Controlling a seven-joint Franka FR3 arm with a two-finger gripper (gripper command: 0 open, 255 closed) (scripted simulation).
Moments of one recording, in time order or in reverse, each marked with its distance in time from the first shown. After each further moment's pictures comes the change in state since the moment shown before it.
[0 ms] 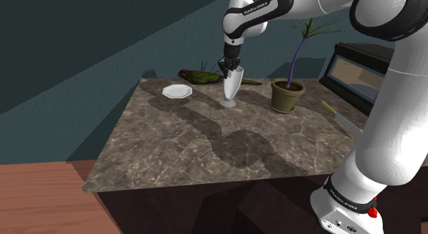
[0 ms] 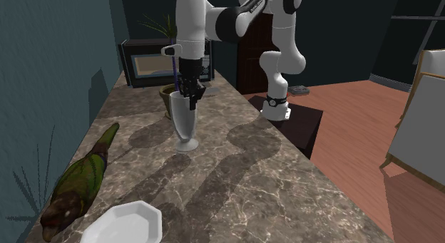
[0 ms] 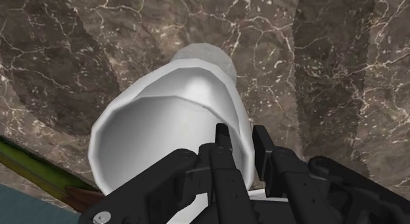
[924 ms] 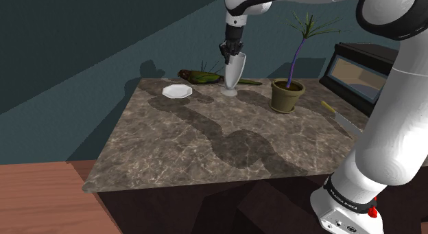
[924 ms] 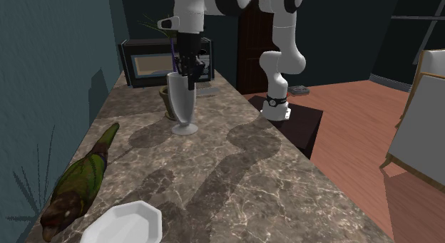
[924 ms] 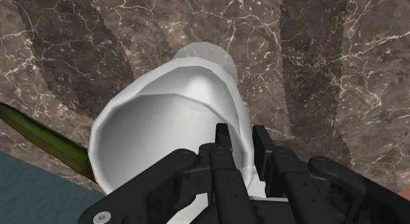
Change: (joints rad) arm 0.000 -0.032 -0.001 0.148 -0.004 -0.179 0.003
